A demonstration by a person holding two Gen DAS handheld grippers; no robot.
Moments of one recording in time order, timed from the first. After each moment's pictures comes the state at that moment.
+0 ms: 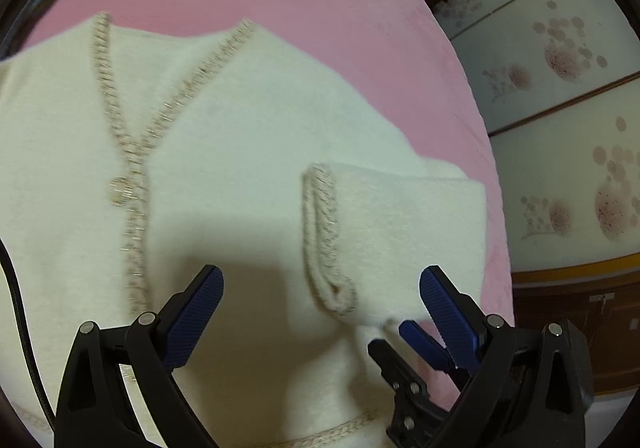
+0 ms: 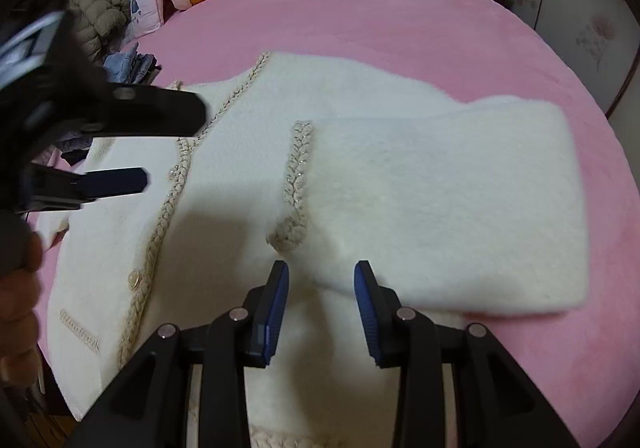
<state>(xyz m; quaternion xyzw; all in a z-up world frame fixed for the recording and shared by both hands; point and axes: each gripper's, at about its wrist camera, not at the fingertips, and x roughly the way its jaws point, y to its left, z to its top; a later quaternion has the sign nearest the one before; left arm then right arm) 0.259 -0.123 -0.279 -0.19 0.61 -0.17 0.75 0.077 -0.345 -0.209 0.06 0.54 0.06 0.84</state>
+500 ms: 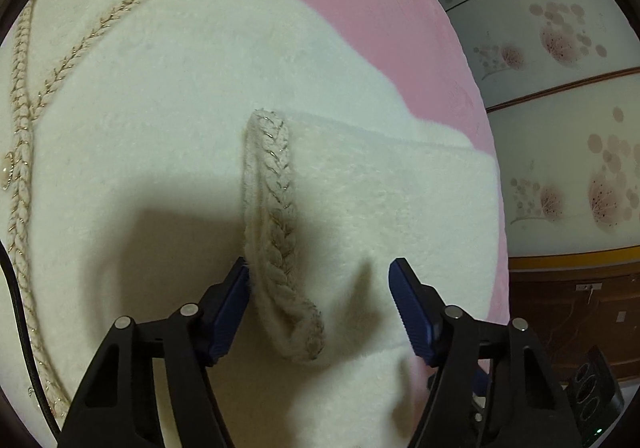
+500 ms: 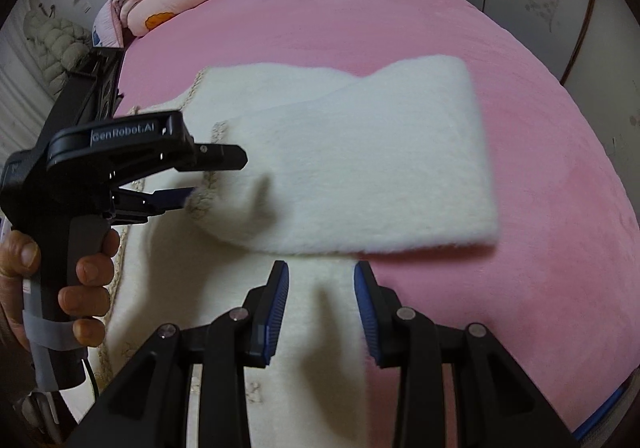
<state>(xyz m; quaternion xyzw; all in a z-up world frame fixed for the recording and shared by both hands) 0.273 -0.179 -0.338 -0.20 0.64 -0.20 0.72 0.054 -0.404 -0.209 0.10 0.54 0.00 0.84</state>
